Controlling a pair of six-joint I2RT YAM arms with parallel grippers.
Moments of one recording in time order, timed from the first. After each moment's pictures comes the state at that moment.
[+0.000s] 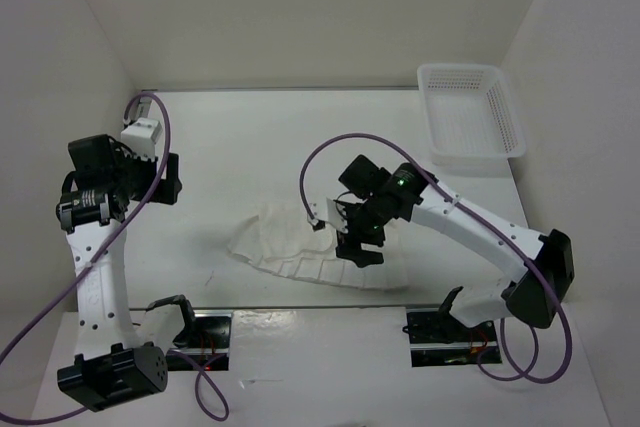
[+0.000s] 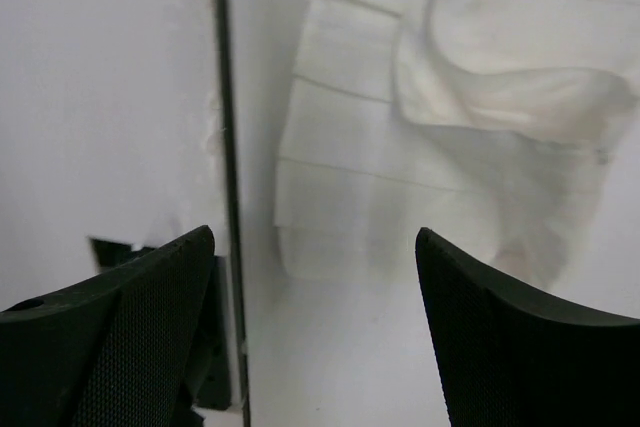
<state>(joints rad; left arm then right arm) 0.32 0.97 1.17 -0.90 0.32 0.34 0.86 1.36 1.24 -1.17 -0.38 -0.69</state>
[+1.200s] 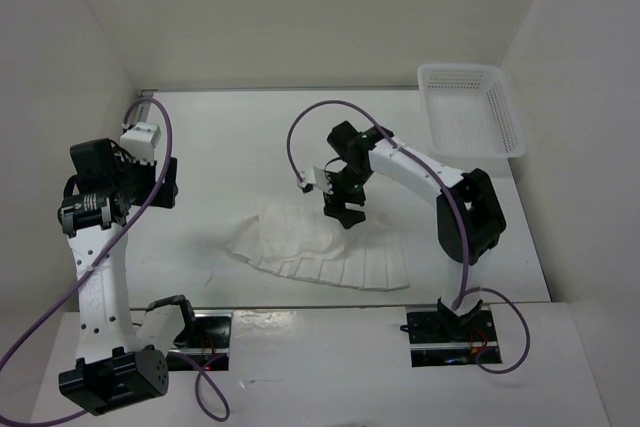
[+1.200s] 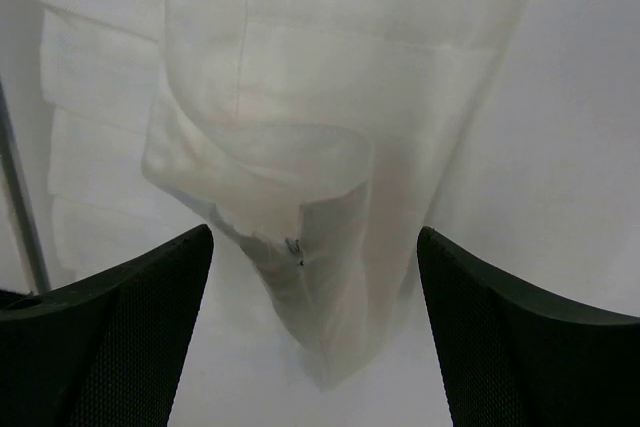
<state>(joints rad) 0.32 0.94 1.14 -0.91 0.25 0.34 0.61 1.81 1.47 -1.01 -0.43 -0.99</state>
